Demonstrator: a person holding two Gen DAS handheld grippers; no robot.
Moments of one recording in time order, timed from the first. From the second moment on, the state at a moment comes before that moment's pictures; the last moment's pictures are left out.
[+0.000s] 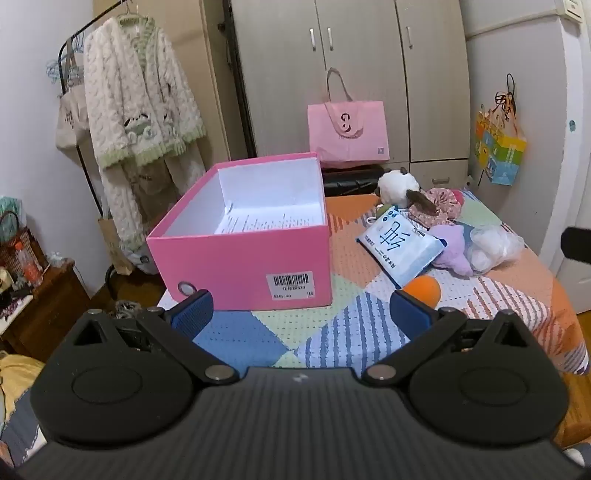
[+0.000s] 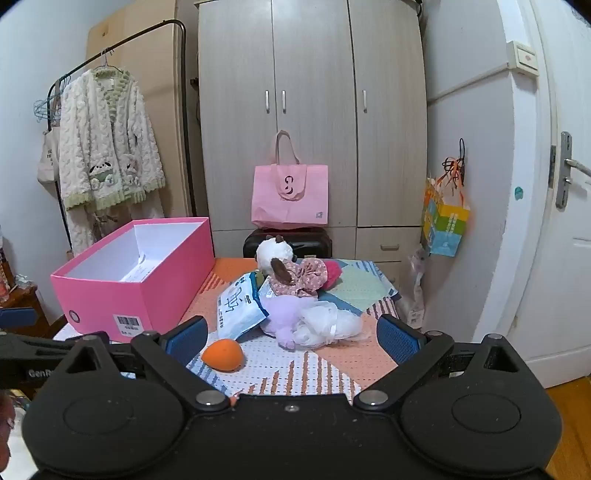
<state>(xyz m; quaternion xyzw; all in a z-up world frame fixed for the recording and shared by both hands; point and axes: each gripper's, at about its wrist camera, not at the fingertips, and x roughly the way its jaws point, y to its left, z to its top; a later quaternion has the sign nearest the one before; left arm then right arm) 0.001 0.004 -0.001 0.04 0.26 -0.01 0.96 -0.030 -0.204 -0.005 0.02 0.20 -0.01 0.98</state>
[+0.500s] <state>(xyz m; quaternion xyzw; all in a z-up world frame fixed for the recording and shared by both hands) -0.006 0.010 0.002 0.03 0.21 0.00 0.98 -0.032 -0.200 -0.008 0.02 0.21 -0.01 0.98</state>
